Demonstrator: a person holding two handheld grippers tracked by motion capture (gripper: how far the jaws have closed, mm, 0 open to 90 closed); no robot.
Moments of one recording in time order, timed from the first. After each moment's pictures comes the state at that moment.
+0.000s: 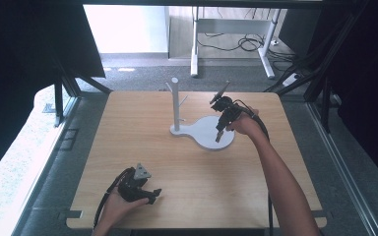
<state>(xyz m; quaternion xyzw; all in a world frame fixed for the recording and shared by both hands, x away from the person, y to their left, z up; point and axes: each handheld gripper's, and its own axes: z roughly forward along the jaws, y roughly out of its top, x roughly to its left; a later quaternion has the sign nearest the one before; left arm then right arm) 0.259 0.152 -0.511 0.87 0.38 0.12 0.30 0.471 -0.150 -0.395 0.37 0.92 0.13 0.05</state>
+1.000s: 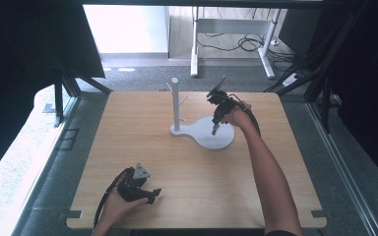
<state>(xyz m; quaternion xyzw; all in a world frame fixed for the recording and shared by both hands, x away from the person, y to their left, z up) 0.259 0.154 -0.511 0.86 0.39 0.12 0.30 0.515 -0.141 -0.416 0.40 0.90 0.13 0.04</state>
